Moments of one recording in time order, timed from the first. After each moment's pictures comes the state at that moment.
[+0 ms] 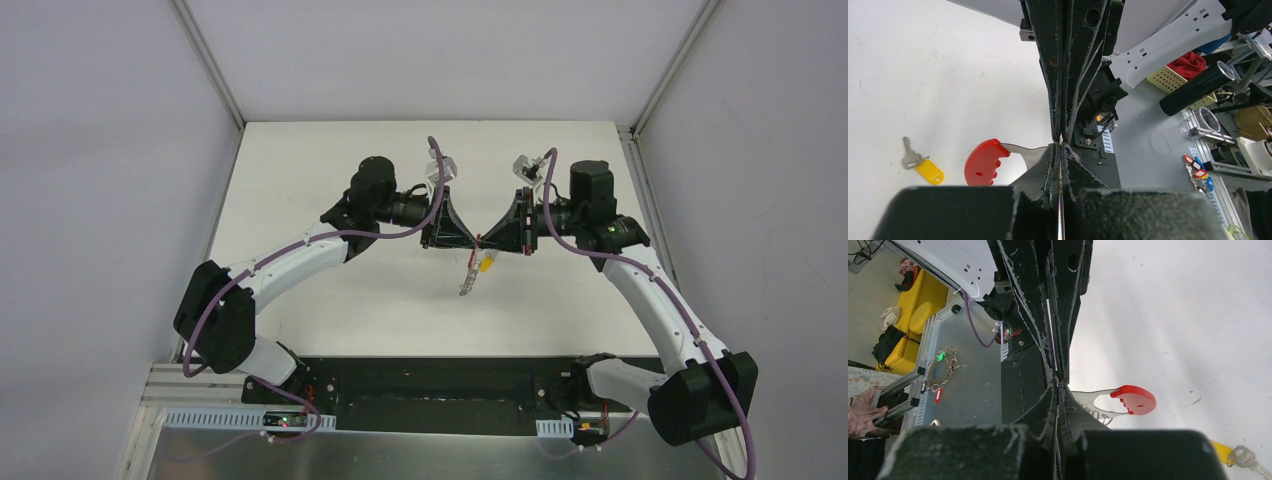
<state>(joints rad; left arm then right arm) -0.68 1.47 1.07 0.32 1.00 -0.41 0.30 1.15 1.02 -0.41 -1.17 0.01</state>
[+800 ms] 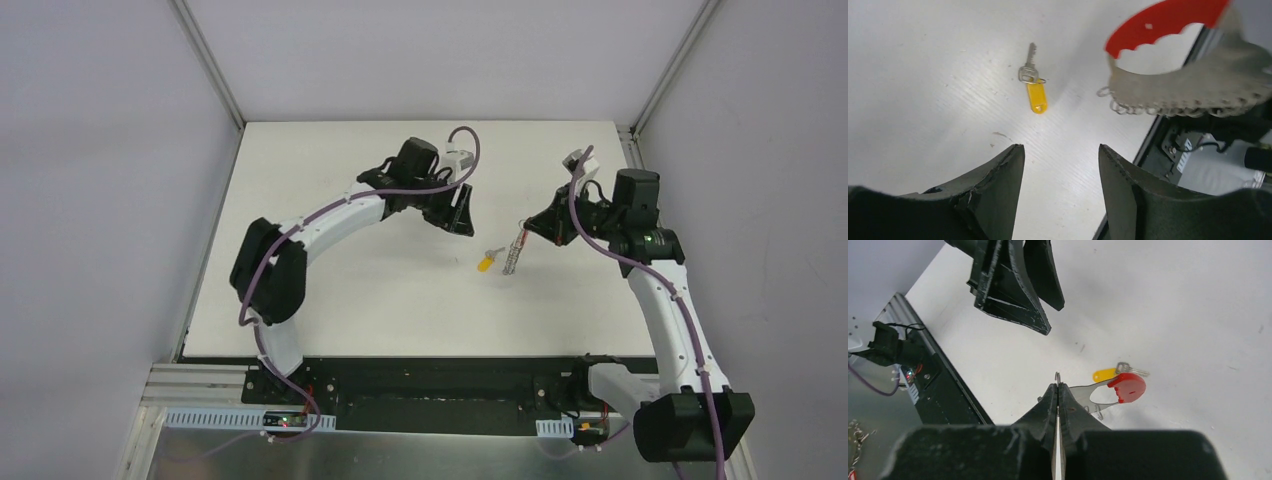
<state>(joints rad) -0.65 1.76 1.45 -0.36 0.56 -0.22 0.07 1.05 1.02 -0.57 -0.86 -0.06</state>
